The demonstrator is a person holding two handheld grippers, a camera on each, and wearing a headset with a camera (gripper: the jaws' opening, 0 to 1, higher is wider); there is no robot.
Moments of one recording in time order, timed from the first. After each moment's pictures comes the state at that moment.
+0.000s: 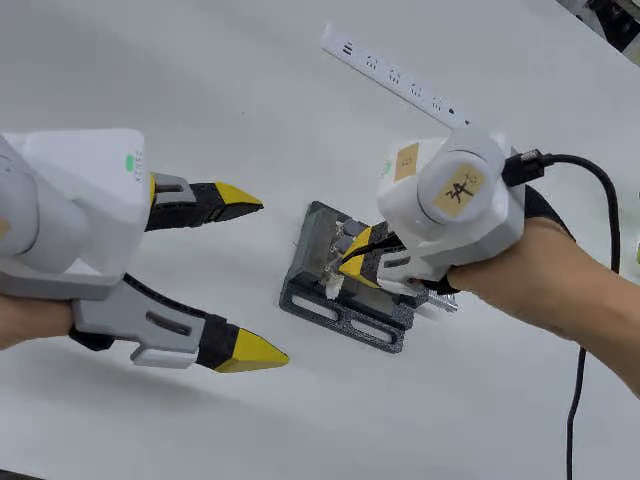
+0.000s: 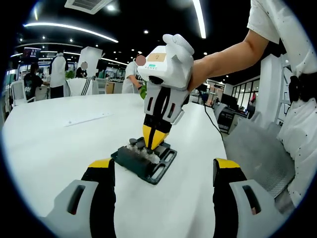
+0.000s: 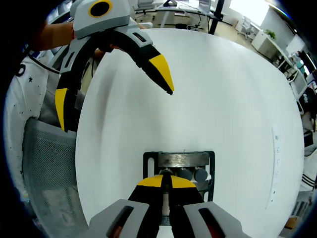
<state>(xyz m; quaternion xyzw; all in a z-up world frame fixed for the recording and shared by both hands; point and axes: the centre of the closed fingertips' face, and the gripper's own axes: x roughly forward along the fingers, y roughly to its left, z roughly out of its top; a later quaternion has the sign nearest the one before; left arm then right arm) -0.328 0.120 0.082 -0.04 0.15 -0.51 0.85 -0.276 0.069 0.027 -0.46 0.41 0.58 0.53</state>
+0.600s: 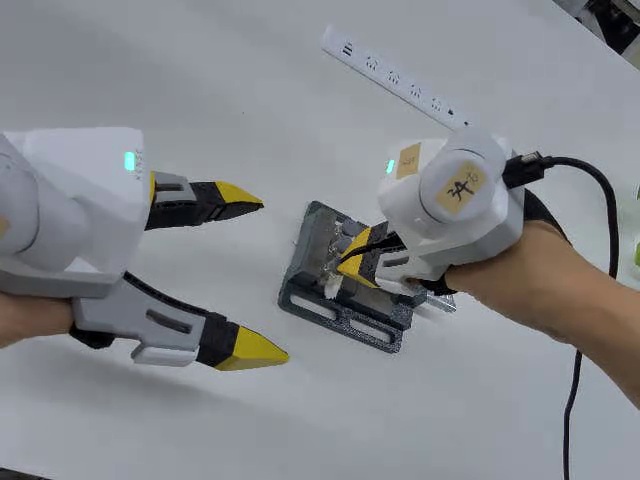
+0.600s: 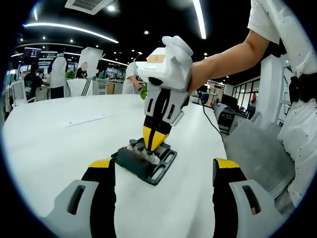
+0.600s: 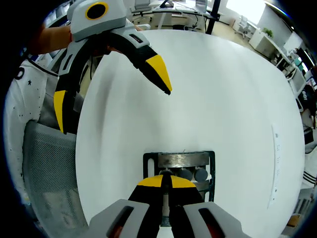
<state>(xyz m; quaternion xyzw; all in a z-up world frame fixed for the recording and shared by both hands) -0.327 0.120 0.083 -0.04 0.15 -0.51 0.85 -0.277 0.070 0.025 -0.45 0.41 0.58 0.53</state>
